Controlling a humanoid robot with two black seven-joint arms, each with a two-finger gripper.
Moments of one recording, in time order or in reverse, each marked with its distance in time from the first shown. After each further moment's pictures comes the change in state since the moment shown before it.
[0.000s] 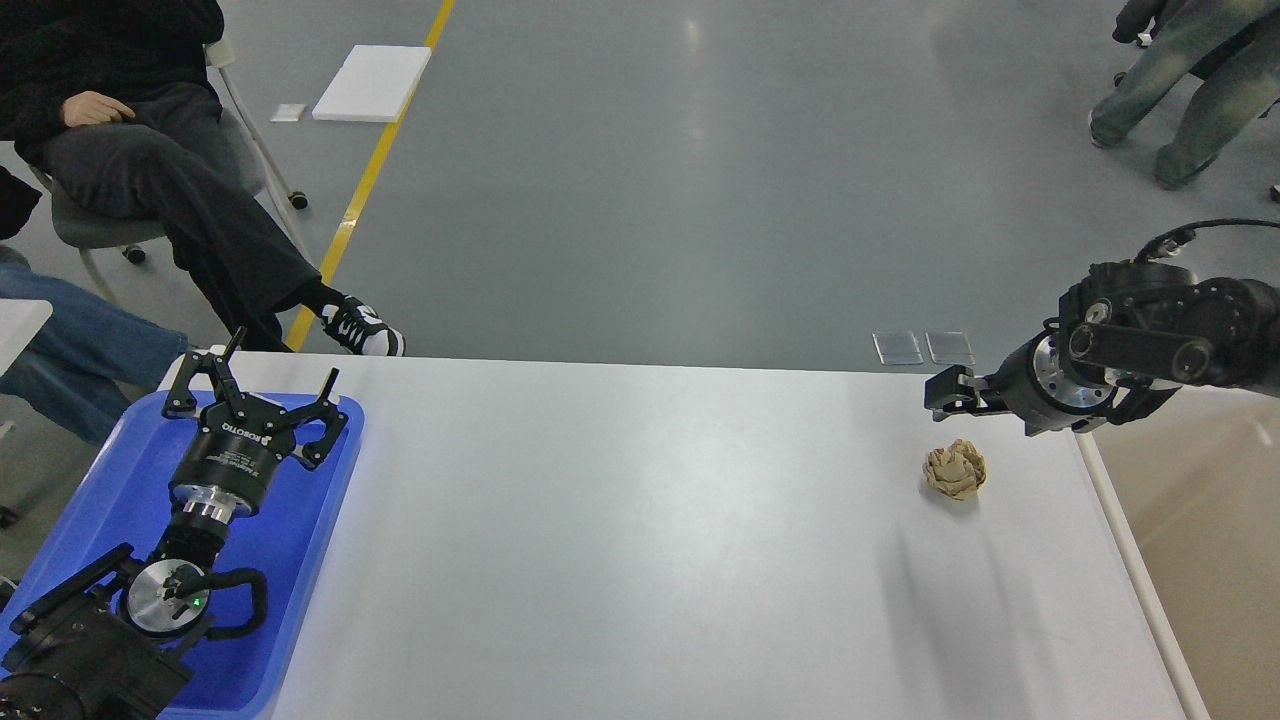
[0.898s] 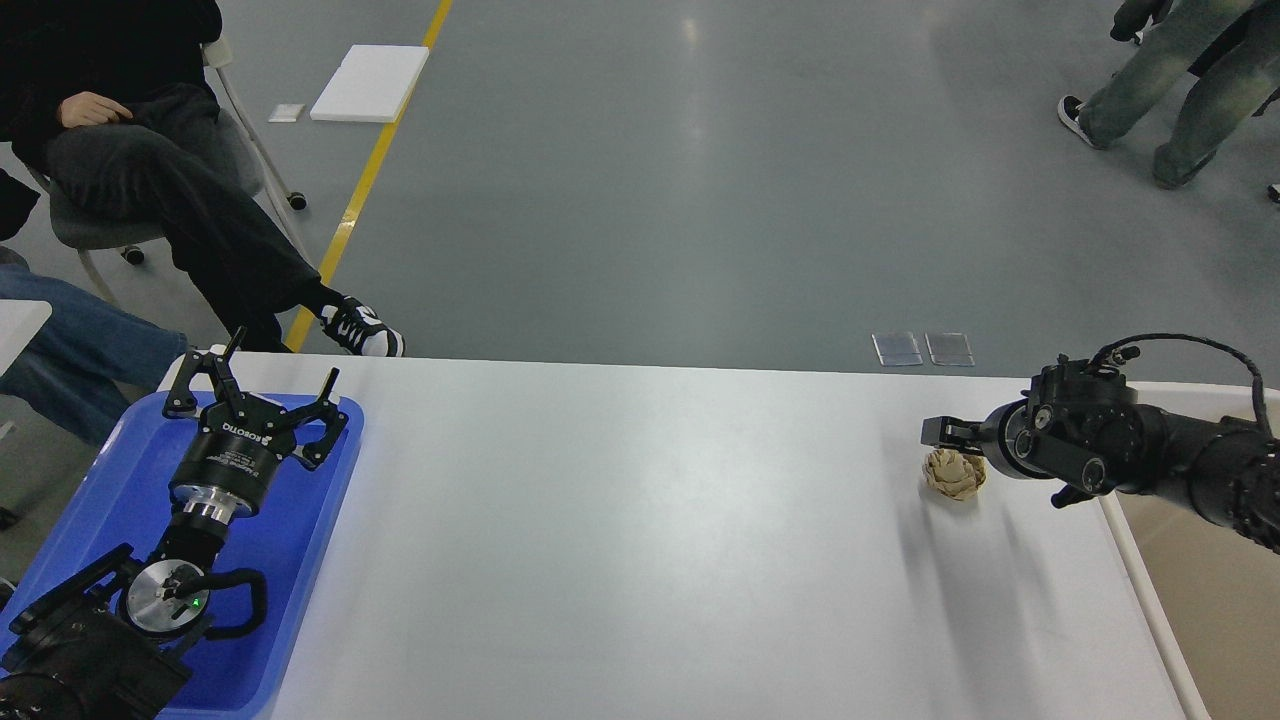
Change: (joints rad) left arm 0.000 0.000 0.000 0.000 0.000 0.000 -0.002; right arm -0.337 0.167 0.149 -0.365 -0.114 -0.162 0.009
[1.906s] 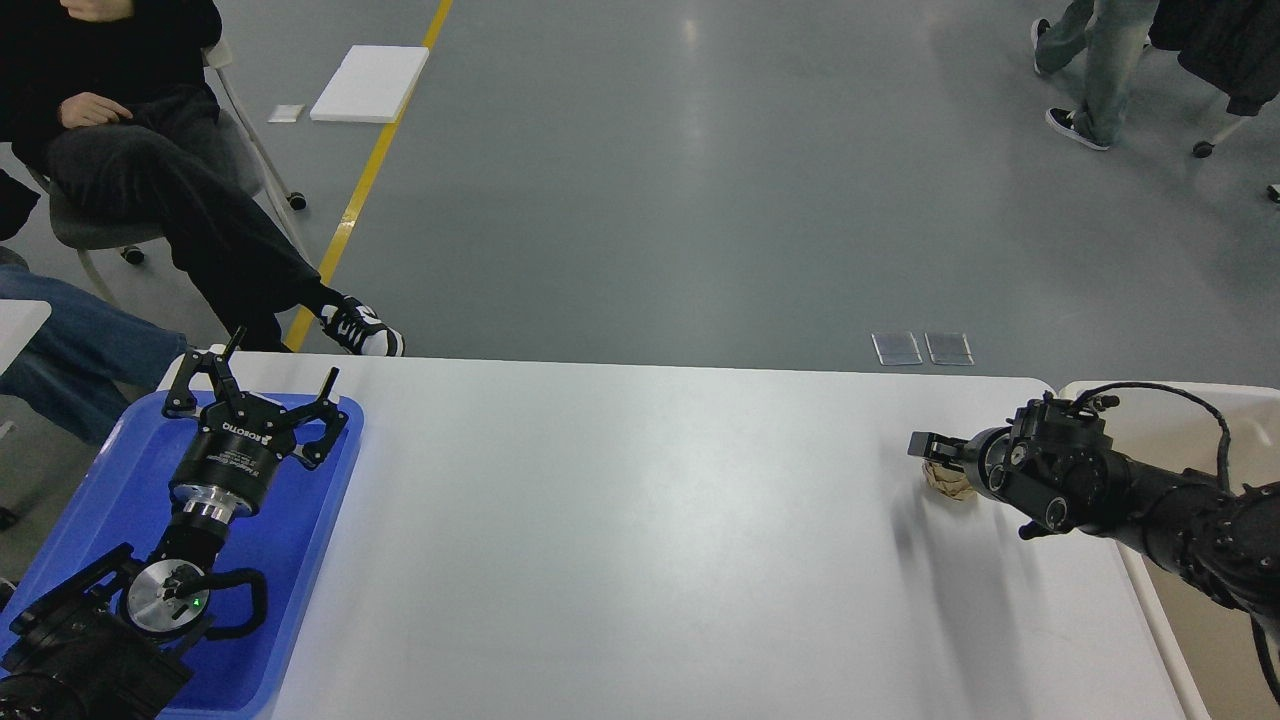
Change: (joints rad) left arm 0.000 0.000 0.000 0.000 0.000 0.000 0.000; right arm -0.127 0.073 0.128 -0.138 -0.049 -0.076 0.001
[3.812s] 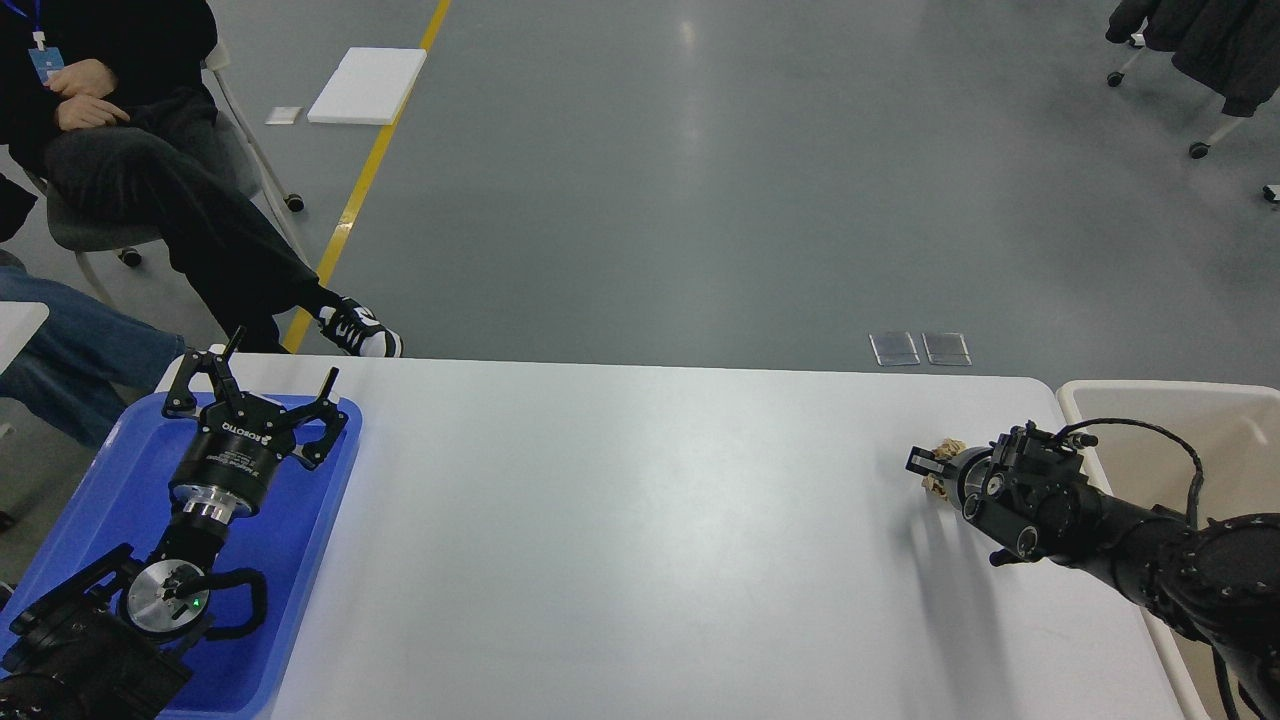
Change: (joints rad) left arm 0.000 0.000 0.000 0.000 0.000 0.000 0.000; right arm -0.073 0.060 0.056 -0.043 0.002 -0.084 0.000
